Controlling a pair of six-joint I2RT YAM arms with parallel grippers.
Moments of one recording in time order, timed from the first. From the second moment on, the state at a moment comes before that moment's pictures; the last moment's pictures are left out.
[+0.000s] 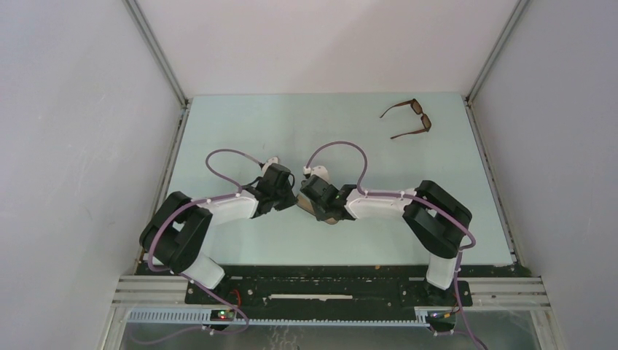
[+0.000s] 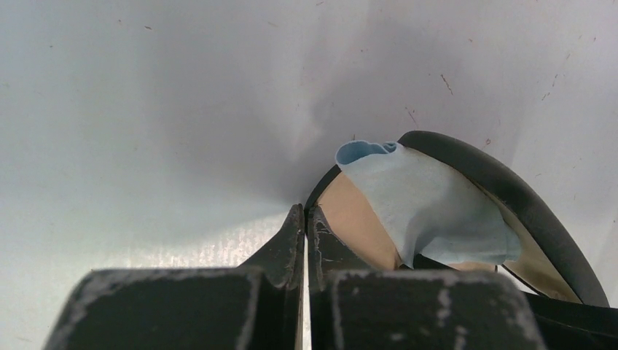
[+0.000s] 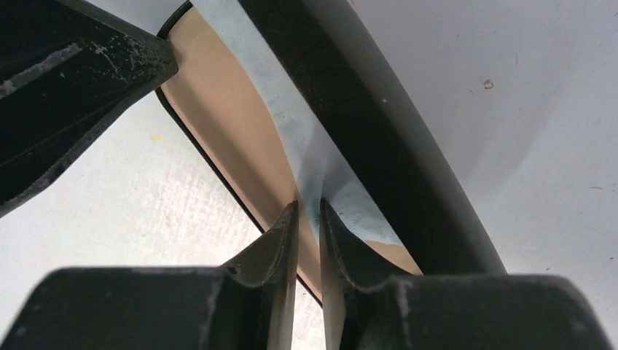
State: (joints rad) left arm -0.59 1.54 0.69 -0.03 -0.11 -0.86; right arm 0.97 1.84 1.10 -0.28 0.29 0.50
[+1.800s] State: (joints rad) left arm -0.60 1.54 0.69 -0.05 -0.14 -0.86; right arm 1.01 1.73 1.03 -0.32 0.25 0.44
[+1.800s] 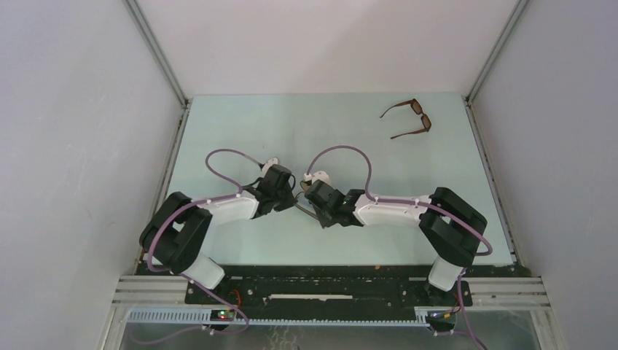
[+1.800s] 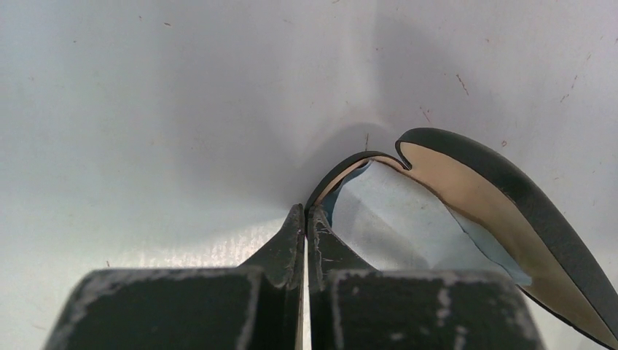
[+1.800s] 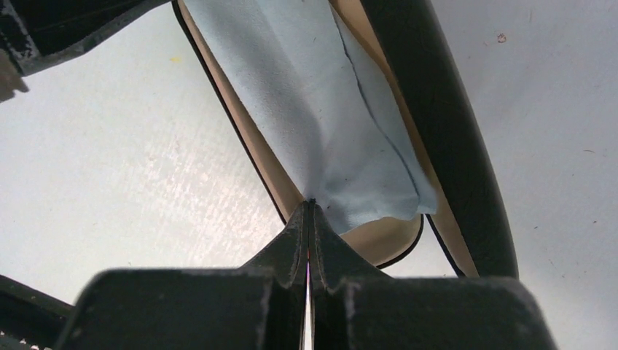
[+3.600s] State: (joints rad) left arm -0.69 1.47 0.70 -0.16 -0.24 -0.96; right arm 0.92 1.66 0.85 -0.13 0.25 0.71
